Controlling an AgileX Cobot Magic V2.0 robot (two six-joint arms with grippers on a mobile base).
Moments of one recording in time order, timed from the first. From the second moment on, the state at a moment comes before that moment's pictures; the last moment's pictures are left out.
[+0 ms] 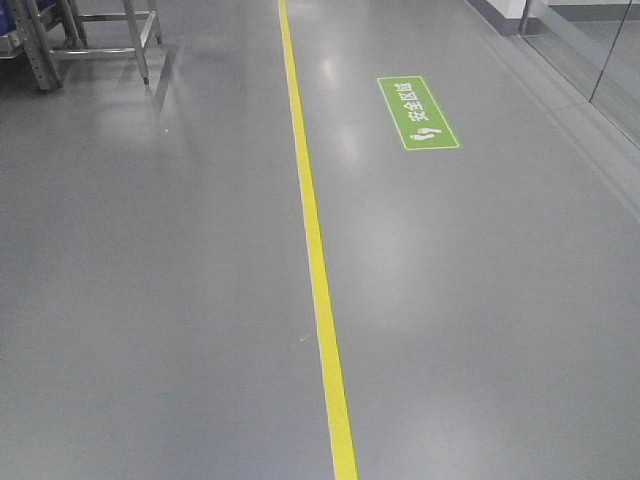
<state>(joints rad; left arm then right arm) 0.02 -0.02 0.03 0.03 0.09 -0.04 0.31 -0.02 -0.37 -0.20 0.48 0.10</state>
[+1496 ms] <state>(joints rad) 0.02 -0.02 0.03 0.03 0.09 -0.04 0.31 -0.02 -0.37 -0.20 0.48 0.10</state>
